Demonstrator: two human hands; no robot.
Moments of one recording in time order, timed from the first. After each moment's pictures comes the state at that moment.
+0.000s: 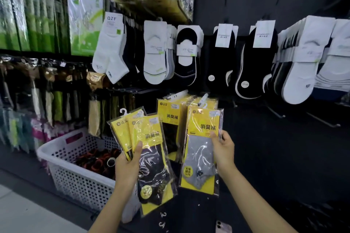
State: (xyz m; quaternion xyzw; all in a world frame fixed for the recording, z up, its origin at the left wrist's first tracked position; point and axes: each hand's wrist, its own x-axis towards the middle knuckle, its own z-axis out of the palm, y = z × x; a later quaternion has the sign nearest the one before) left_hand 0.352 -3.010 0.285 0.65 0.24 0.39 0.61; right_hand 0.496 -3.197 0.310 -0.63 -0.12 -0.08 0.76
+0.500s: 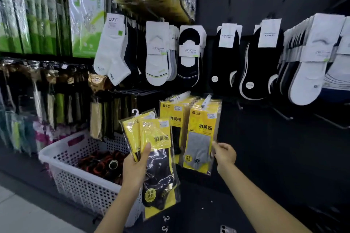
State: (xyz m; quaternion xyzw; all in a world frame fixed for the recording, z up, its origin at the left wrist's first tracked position) left_hand 0.370 -3.003 0.280 0.67 0.23 0.36 0.61; right_hand 0.549 -3.179 0.282 -0.67 0.10 -0.04 0.73
